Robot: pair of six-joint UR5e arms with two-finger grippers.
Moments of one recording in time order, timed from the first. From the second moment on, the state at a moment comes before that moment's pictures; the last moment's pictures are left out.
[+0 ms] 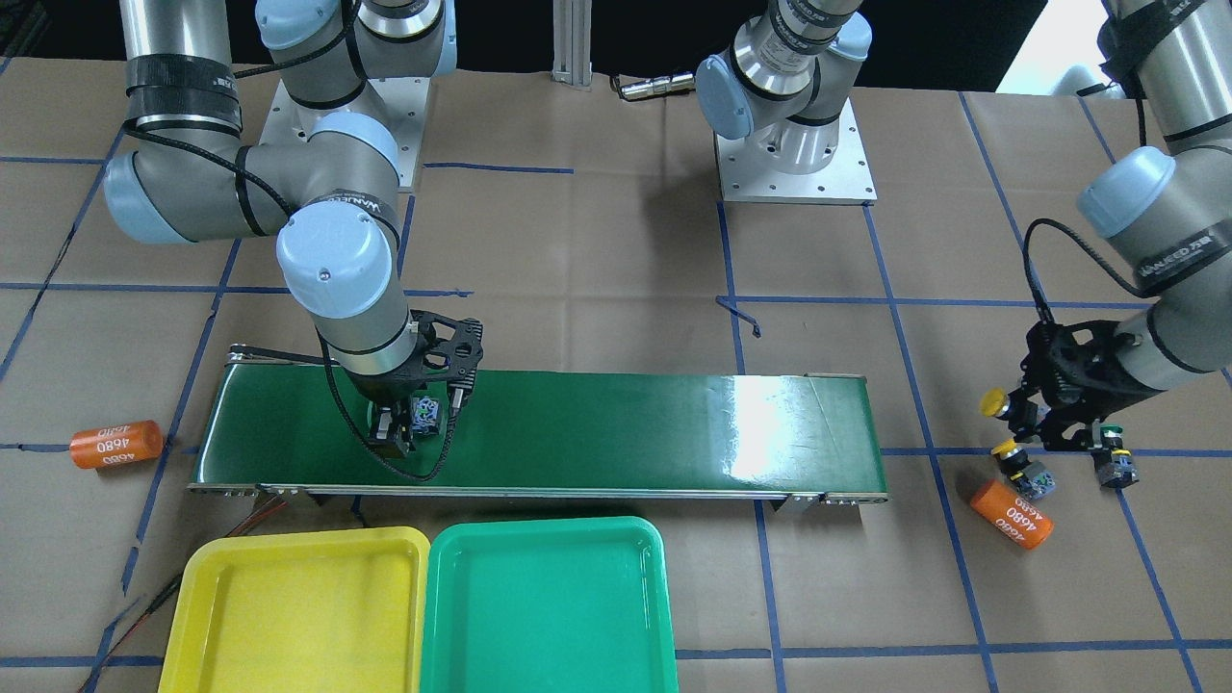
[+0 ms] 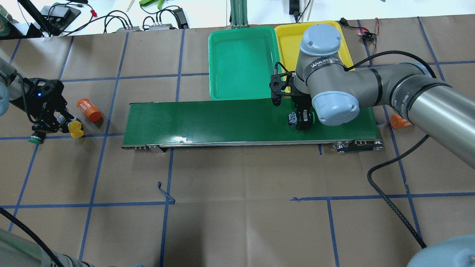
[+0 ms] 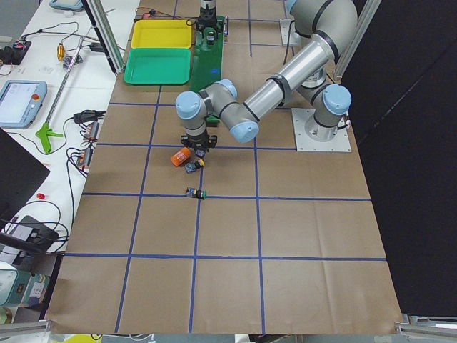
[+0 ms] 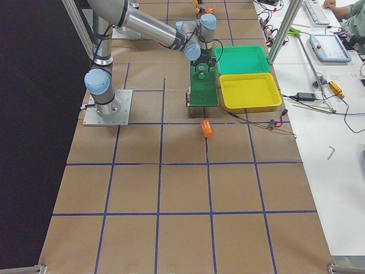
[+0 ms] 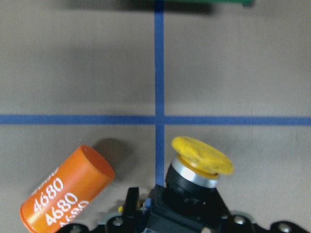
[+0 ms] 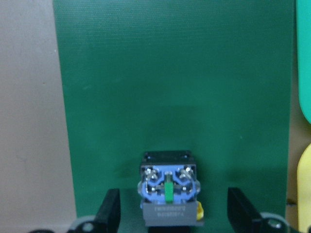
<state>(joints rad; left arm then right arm) -1.07 -1.90 -1.73 -1.19 1.52 2.03 1.69 -1.23 1.81 -2.14 -1.58 -1.41</state>
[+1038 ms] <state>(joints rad) -1.45 -1.88 -1.78 -1.14 1.53 1.32 1.58 -1.32 1.77 -2.15 -1.69 -1.54</state>
